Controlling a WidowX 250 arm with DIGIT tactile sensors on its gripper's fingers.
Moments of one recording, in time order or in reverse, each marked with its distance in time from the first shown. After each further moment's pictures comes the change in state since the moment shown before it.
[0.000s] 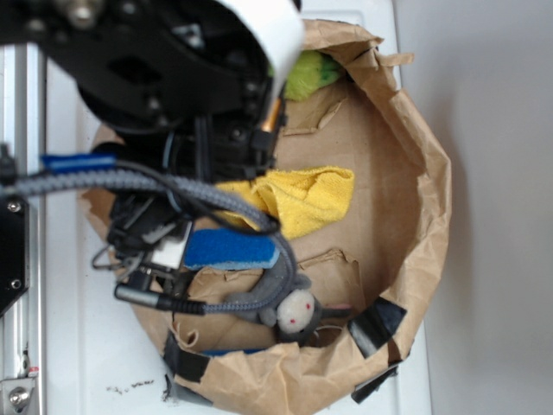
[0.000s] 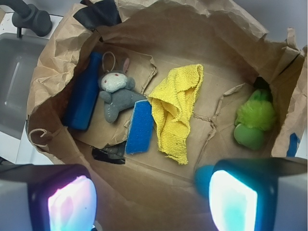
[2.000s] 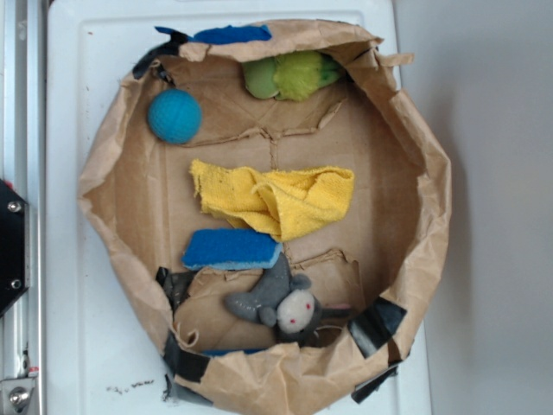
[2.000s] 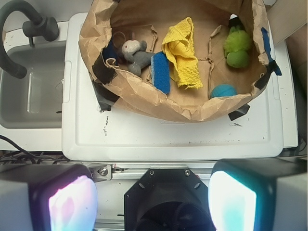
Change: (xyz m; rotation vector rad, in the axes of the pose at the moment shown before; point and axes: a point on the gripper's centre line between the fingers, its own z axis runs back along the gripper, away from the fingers) arm -0.081 -0.073 0.057 0.036 -0.036 0.299
